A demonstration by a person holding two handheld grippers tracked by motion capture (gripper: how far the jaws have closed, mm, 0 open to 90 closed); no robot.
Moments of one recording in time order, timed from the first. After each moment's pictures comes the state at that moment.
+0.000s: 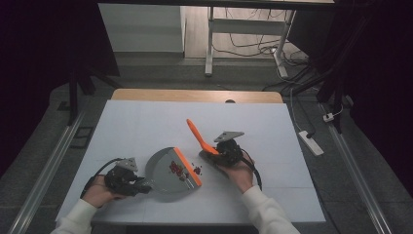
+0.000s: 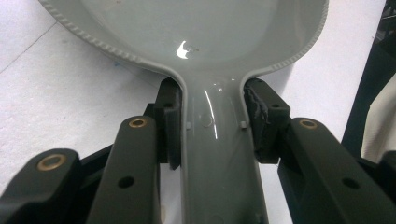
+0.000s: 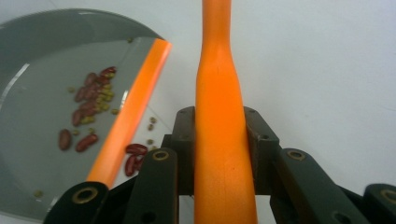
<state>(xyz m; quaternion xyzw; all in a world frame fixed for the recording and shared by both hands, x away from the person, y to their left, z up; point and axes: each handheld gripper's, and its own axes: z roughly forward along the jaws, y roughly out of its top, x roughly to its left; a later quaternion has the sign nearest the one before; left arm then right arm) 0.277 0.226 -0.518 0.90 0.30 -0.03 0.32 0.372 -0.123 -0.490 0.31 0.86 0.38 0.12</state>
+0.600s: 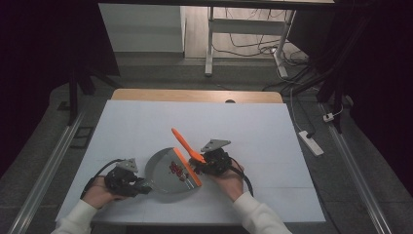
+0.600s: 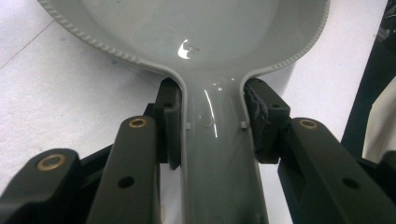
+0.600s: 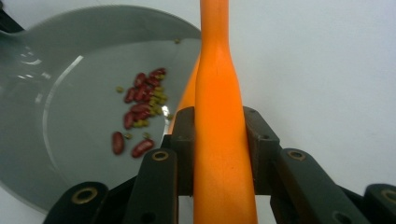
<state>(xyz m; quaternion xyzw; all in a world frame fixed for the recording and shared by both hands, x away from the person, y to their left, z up) 0.276 0.225 -0.518 0.90 0.31 -0.02 0.32 0.343 -0.090 -0.493 0.28 0.87 0.38 0.12</state>
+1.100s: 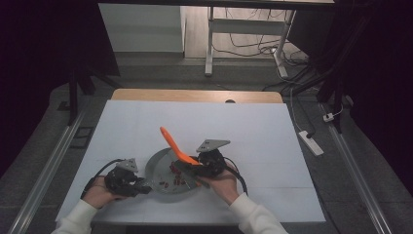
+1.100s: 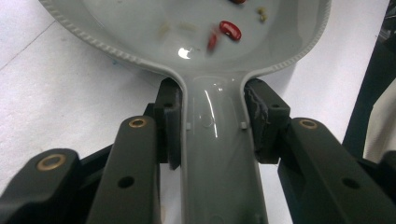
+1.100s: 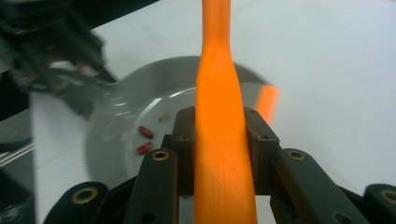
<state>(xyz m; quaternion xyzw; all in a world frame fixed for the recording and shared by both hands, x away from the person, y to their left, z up) 0.276 0.225 -0.518 0.90 0.31 -0.02 0.32 0.332 -0.082 -0.474 0.25 0.85 0.45 0.06</state>
